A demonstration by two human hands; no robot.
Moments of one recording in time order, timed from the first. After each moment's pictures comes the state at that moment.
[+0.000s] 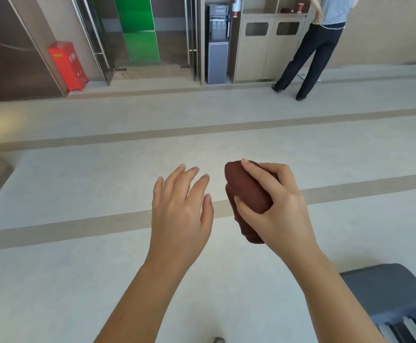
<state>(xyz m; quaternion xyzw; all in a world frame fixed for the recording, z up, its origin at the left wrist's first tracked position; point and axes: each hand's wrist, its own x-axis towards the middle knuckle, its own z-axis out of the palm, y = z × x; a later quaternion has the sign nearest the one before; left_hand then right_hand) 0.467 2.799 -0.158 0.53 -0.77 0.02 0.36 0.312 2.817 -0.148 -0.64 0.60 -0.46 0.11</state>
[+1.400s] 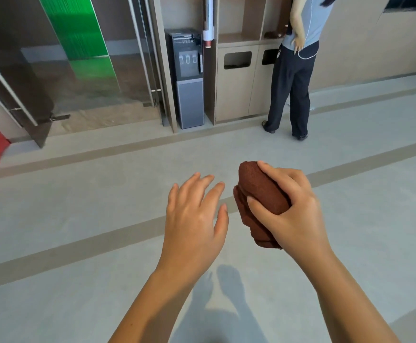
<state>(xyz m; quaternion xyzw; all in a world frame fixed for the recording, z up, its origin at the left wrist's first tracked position) 0.295 1.761 -0.150 0.44 -0.82 -0.04 0.36 0.144 1.802 -0.141 -0.55 0.64 -0.52 0.13</state>
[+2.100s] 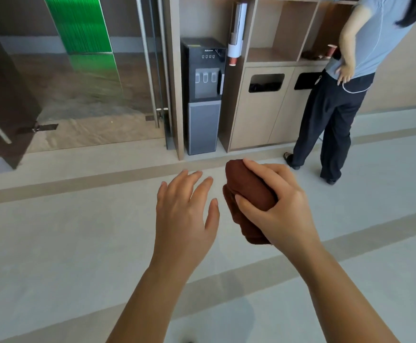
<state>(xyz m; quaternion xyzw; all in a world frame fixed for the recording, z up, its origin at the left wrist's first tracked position) 0.252 1.204 -0.152 0.50 -0.79 -0.03 0.36 0.101 1.239 -0.130 -0.60 0.62 -0.47 0.14</state>
